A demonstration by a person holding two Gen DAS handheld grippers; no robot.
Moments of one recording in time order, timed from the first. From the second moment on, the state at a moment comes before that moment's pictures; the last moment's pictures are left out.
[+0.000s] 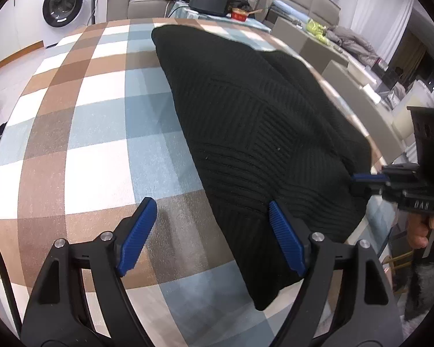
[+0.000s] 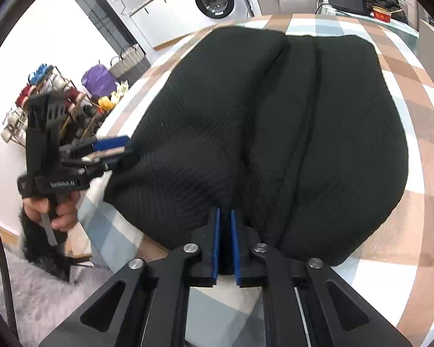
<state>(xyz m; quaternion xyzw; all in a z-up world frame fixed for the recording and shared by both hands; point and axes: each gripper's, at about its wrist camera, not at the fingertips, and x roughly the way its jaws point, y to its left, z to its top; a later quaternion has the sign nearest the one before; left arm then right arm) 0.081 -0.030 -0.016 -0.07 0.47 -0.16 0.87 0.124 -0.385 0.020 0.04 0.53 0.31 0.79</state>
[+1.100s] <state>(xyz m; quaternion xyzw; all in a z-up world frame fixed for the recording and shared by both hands) 0.155 -0.019 -0.025 -0.09 0.46 -0.12 0.88 0.312 -0.380 0.011 0.11 0.50 0.22 0.83</state>
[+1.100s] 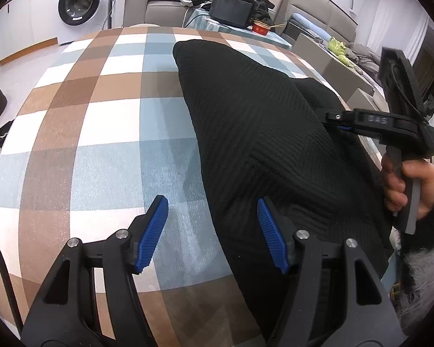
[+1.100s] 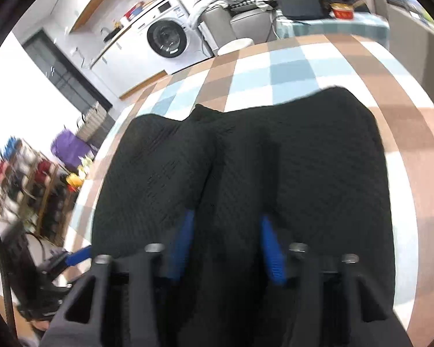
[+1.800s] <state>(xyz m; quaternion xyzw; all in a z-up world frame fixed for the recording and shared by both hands) 0.165 -0.021 -0.029 -0.13 0.47 -0.15 0.86 0.216 -0.447 0.033 0.10 0.50 0.18 0.84</state>
